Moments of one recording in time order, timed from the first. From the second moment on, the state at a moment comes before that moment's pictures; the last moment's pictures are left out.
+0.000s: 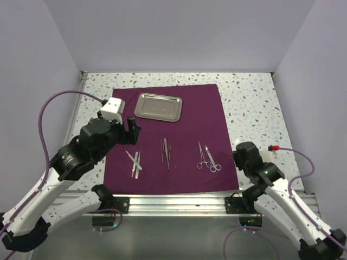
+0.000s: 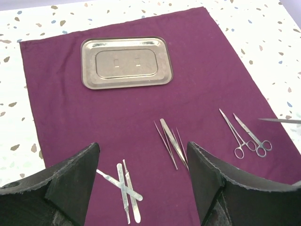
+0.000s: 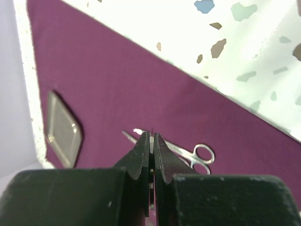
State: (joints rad) left arm -0.76 0.78 1.11 -0.72 -0.38 -0.31; right arm 0.49 0.54 0.50 -0.85 0.52 1.65
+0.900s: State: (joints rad) left arm -0.76 0.78 1.11 -0.80 -0.37 -0.28; right arm 0.49 0.90 0.40 -0.35 0.41 1.52
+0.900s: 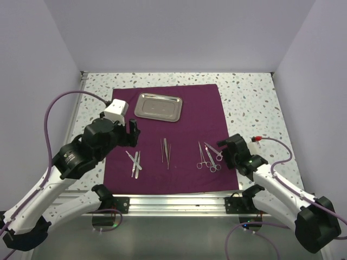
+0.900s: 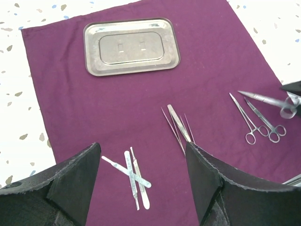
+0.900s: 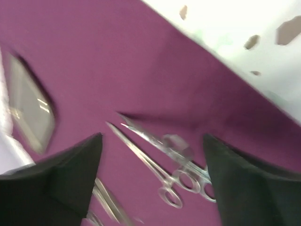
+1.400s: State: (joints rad) left arm -0.76 0.88 1.10 -0.69 -0.37 -0.30; right arm 0.49 0.74 0.68 -0.84 0.31 1.36
